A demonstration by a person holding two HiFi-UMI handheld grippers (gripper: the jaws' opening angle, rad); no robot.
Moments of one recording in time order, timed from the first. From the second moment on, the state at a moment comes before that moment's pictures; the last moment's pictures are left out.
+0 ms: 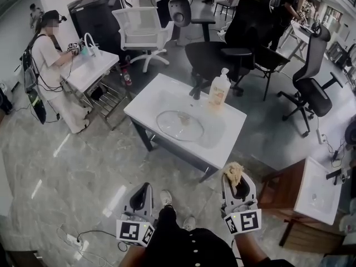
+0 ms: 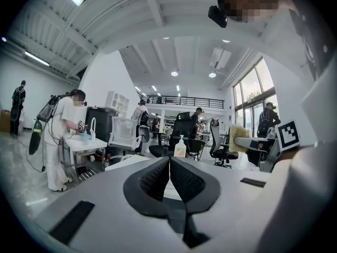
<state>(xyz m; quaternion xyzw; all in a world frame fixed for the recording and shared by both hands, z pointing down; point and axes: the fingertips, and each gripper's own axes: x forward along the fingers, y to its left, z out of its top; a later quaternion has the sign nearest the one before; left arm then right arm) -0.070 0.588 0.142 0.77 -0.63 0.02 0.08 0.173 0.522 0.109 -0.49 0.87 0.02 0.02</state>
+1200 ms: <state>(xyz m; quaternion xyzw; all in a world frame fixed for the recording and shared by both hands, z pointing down) -0.194 0.372 0.131 0.82 -0.57 0.01 0.07 0.055 0.333 0.092 -0.54 0.84 0.04 0.01</state>
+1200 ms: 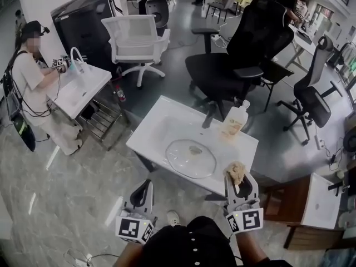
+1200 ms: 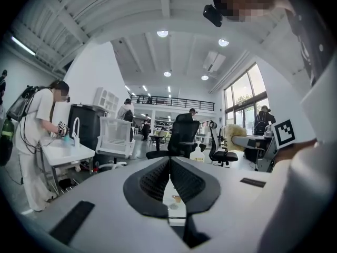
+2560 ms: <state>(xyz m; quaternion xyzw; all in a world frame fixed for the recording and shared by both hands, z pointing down) -0.124 0.186 0.171 0.83 -0.54 0.07 0.12 0.082 0.163 0.136 -0.49 0.87 0.04 -0.05</state>
